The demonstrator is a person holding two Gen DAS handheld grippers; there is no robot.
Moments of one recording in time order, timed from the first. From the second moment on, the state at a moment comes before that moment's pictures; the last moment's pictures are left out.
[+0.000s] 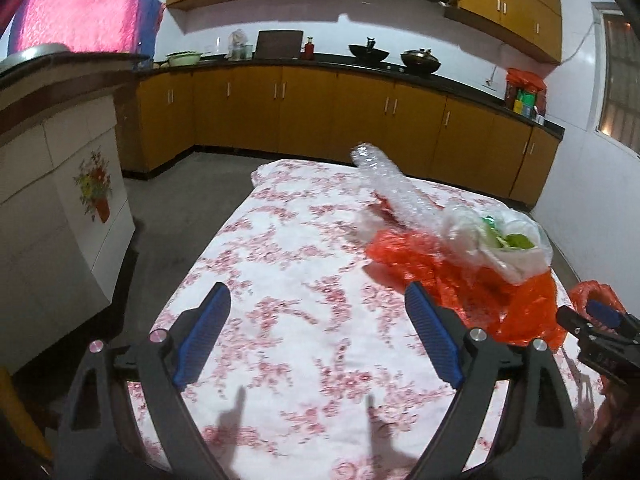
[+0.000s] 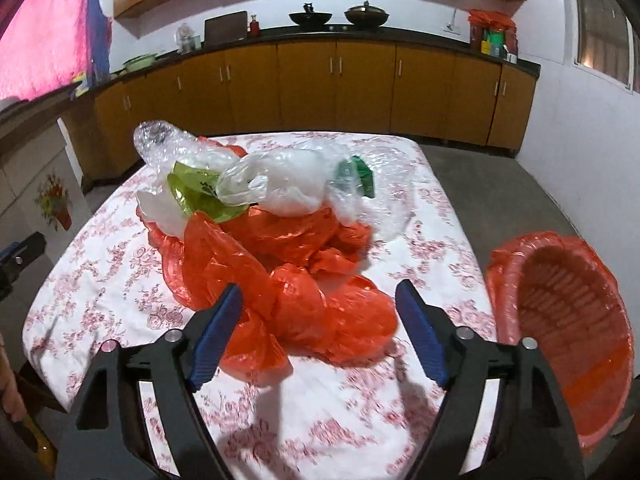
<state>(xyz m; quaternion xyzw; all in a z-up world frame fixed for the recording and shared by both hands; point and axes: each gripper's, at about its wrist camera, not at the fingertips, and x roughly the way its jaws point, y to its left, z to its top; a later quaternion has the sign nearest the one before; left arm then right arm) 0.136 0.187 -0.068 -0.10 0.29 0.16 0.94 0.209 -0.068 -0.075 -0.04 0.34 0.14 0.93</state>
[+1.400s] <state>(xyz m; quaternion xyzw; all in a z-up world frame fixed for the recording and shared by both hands) 0.251 0.142 -0.052 -0.13 0.31 0.05 0.94 0.211 -0.148 -0.102 -0.01 0.40 0.10 0.91</state>
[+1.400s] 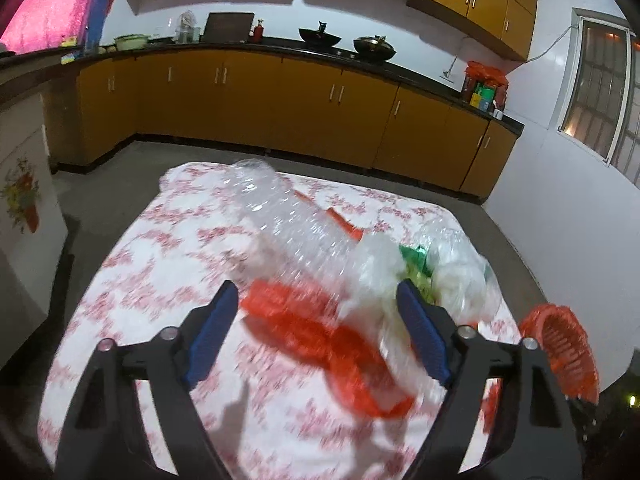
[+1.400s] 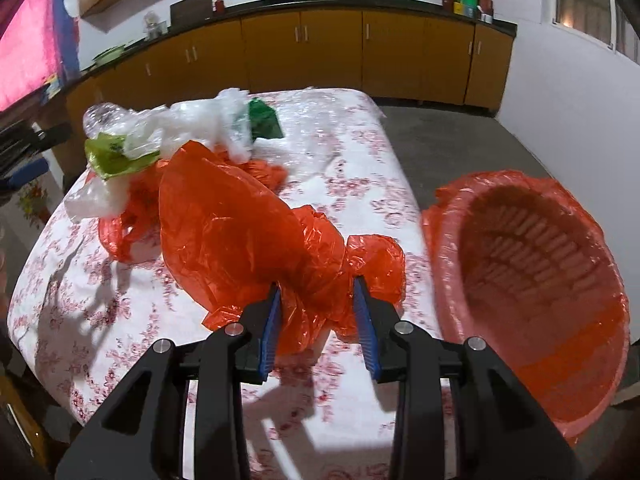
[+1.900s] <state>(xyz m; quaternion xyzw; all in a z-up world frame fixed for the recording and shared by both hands) 0.292 0.116 -0.078 -0.12 0.38 -0.03 0.92 0.211 -0.151 -0.107 -0.02 0.40 0.10 0.91</state>
